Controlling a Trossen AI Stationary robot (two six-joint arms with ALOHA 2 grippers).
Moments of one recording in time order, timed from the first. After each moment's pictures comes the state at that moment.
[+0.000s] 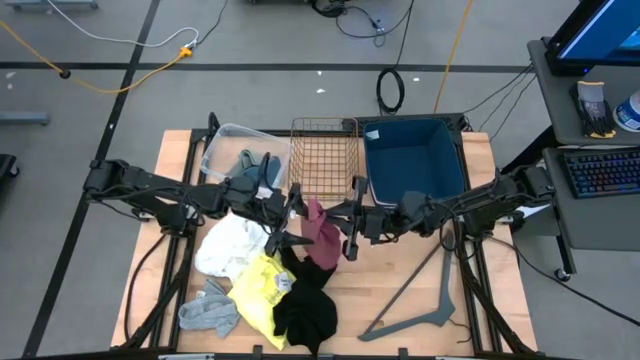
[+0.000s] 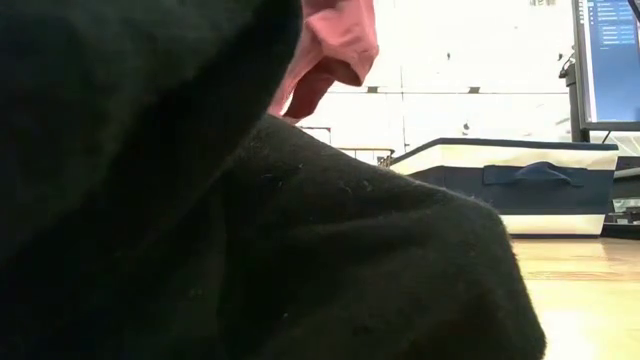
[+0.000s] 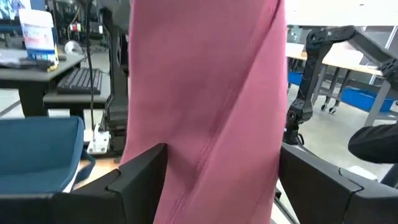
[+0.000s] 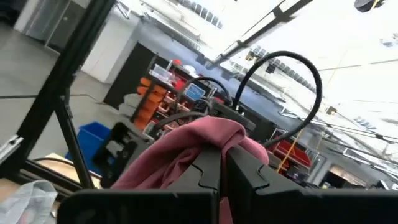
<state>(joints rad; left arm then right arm) -0.08 1.32 0.80 0.55 0.26 -0.10 0.22 1.49 0.97 0.86 0.18 -0.59</state>
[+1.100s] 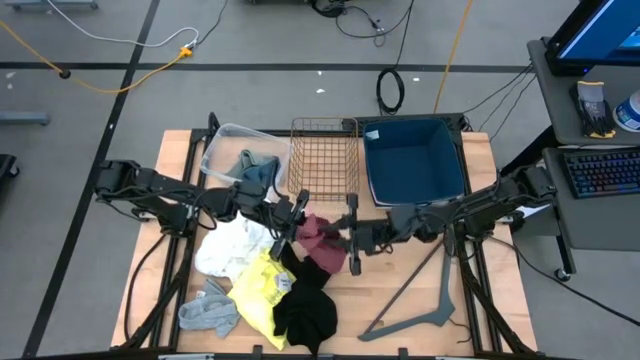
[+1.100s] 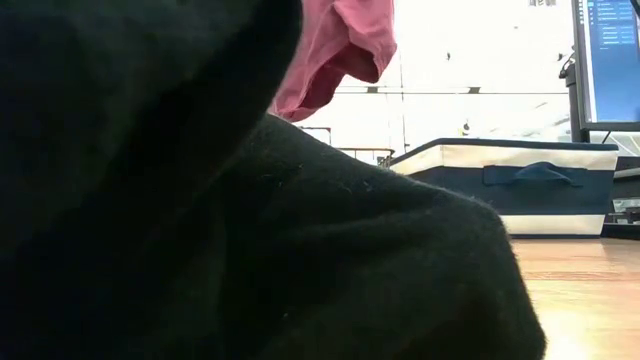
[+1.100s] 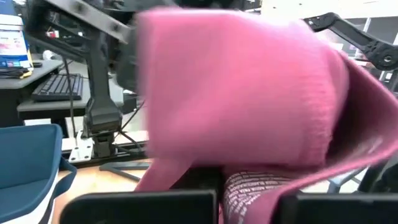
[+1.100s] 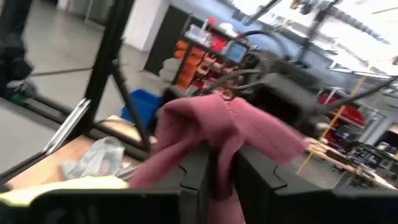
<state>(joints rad) -0.08 1.42 0.80 0.66 0.34 -0.05 0.29 1.48 0.97 0.59 0.18 -0.44</state>
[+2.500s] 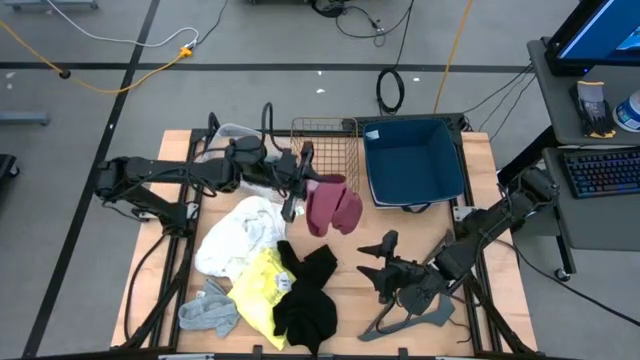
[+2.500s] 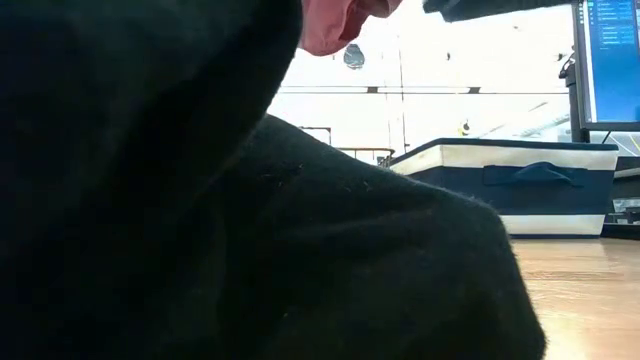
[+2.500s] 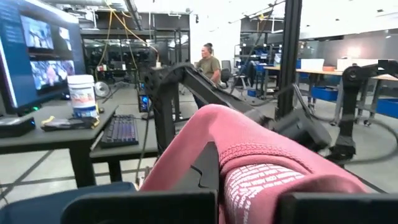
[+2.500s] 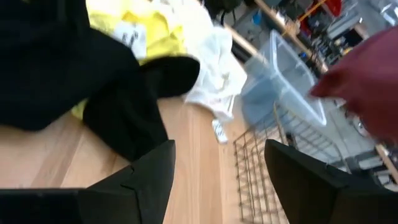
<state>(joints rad) 0.11 1.42 1.16 0.39 0.37 0.00 0.70 1.48 0.97 -0.24 0.92 -0.06</state>
